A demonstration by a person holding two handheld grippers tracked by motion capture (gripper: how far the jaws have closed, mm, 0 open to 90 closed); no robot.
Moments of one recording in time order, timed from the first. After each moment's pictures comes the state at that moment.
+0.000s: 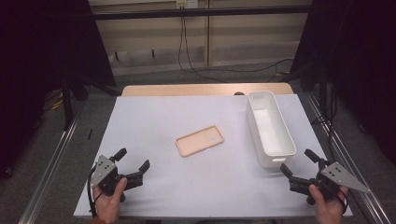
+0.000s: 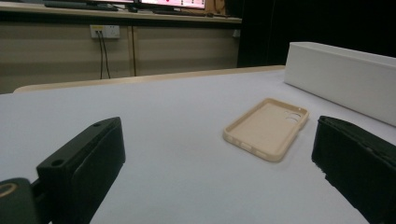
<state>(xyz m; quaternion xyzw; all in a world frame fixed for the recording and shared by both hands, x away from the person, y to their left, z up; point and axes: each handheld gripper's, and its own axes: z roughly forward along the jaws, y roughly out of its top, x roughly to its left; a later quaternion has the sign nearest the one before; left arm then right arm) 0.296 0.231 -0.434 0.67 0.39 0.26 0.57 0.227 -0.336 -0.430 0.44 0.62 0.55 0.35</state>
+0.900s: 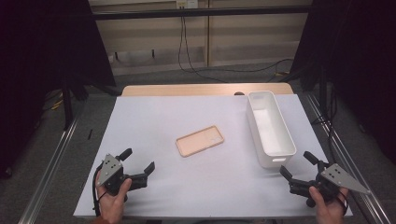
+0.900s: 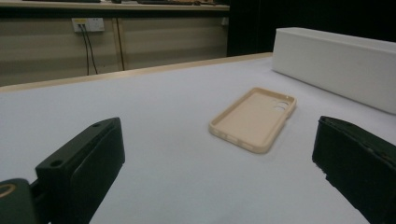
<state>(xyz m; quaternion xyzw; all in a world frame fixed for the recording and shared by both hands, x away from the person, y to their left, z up) 0.298 0.216 -0.433 0.70 0.37 0.24 0.56 0.224 -0.335 -0.433 0.44 0.63 0.55 0.34</state>
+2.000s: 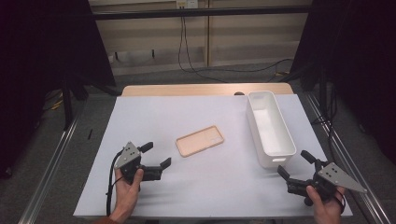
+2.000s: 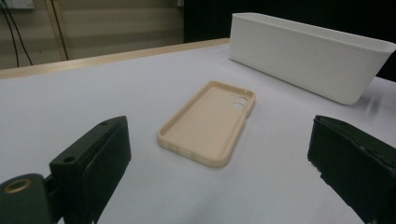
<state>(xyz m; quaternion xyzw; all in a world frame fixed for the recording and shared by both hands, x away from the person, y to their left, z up) 0.333 0.181 -0.430 0.74 0.32 0.17 0.57 0.227 -0.330 -0.433 0.43 0.63 0.55 0.33</state>
